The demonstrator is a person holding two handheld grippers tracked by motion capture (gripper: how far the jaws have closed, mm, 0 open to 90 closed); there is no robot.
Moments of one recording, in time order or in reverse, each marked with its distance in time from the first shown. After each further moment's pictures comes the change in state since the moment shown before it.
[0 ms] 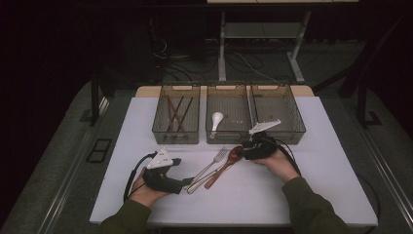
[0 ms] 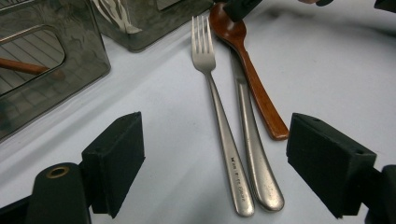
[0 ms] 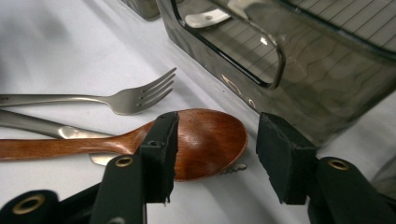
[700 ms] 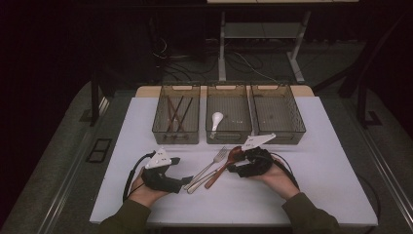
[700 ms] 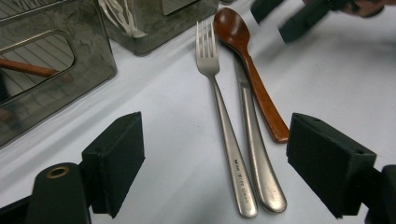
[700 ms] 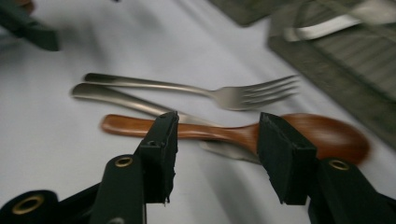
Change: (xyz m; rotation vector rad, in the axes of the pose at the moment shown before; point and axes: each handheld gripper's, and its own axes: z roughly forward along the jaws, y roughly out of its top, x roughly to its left) left arm 0.001 0.000 -0.003 -0.017 0.012 -0.003; right arm 0.055 -0.005 -0.021 -0.033 0.059 -0.124
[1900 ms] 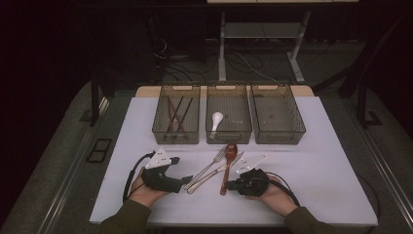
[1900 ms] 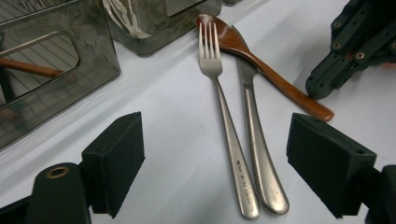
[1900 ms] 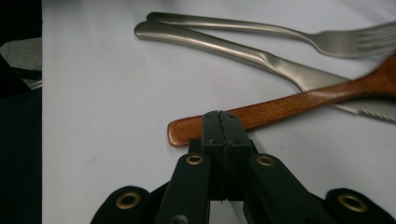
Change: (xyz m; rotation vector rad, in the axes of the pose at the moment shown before) left arm 0.000 0.000 -0.001 -0.001 0.013 0.000; right arm 0.046 -0.034 0.020 0.073 0.141 -0.083
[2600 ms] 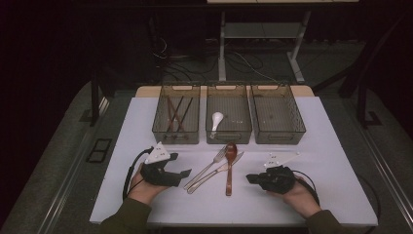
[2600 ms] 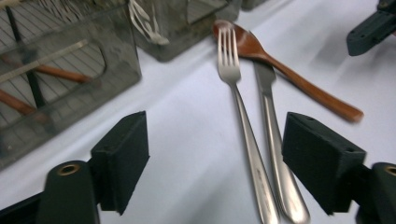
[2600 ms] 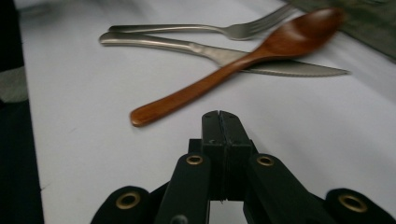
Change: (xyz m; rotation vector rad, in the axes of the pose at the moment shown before) left arm 0.005 0.002 -0.003 0.003 0.037 -0.007; right arm -0.017 -0.026 -0.056 -0.064 -0.100 0.093
